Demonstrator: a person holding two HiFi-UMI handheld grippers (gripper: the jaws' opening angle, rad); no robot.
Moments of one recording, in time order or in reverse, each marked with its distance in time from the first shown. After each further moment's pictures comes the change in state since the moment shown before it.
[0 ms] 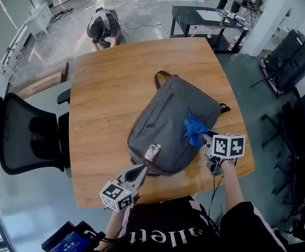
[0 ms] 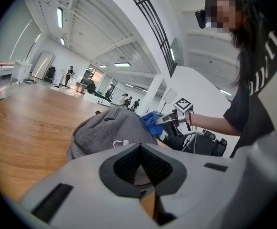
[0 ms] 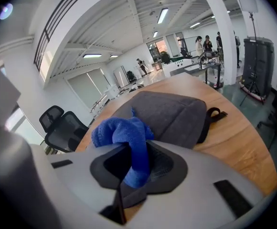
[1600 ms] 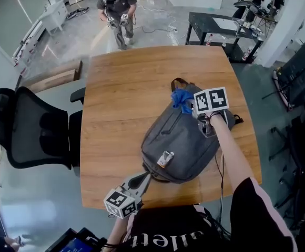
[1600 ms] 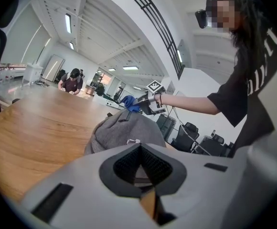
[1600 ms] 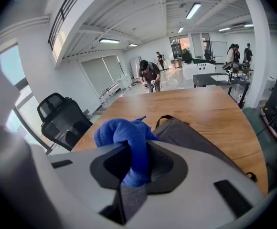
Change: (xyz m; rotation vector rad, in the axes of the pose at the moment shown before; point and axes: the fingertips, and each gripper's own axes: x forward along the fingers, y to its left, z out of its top) left arm -0.032 0.020 -0.001 -0.036 -0.034 0.100; right arm 0.131 0.072 0.144 -0.257 0.089 0.051
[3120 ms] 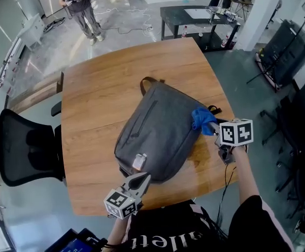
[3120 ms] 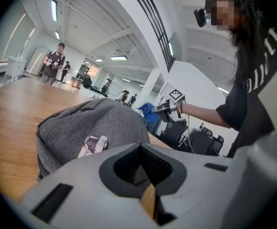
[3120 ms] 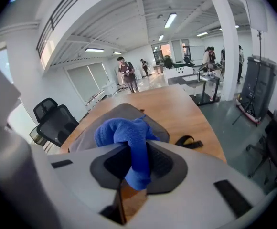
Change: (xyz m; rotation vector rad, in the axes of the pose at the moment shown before) left arm 0.078 -0.069 -0.018 0.043 0.105 -0.137; right arm -0.161 -0.129 -0.131 0.126 -0.079 -0.136
